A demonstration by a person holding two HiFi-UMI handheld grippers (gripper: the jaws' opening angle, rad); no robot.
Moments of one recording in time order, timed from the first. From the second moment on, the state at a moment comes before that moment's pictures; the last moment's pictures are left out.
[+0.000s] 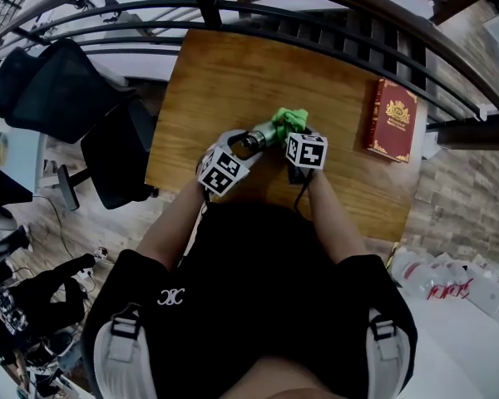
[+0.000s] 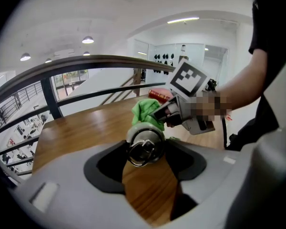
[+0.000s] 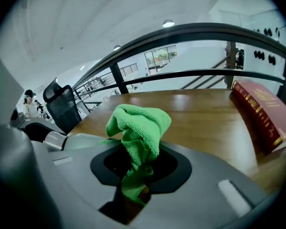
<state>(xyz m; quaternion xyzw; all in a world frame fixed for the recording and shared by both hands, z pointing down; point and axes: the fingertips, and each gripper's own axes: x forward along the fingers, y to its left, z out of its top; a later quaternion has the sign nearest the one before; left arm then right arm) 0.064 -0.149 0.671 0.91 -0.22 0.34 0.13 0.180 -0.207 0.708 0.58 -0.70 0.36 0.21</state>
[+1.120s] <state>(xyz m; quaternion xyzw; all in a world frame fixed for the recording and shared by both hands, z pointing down) 0.065 -0.140 0.676 0.91 -0.17 0.37 0.05 0.152 -0.214 0.689 0.47 -0.77 0.35 0.26</state>
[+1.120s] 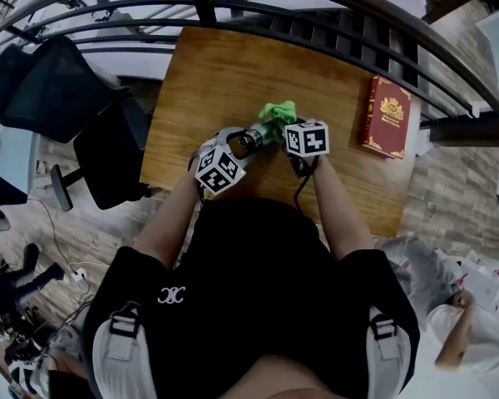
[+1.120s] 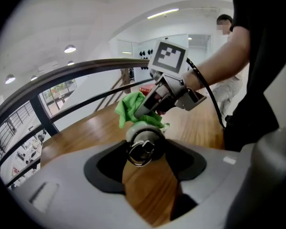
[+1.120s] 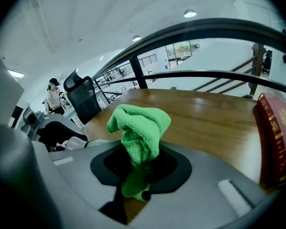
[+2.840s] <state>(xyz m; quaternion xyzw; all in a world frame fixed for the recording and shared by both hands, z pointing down) 0.064 -0.170 0.676 0.90 -0.23 0.30 0.21 0.100 -0.153 0.659 0.37 -0.81 0.41 0.19</state>
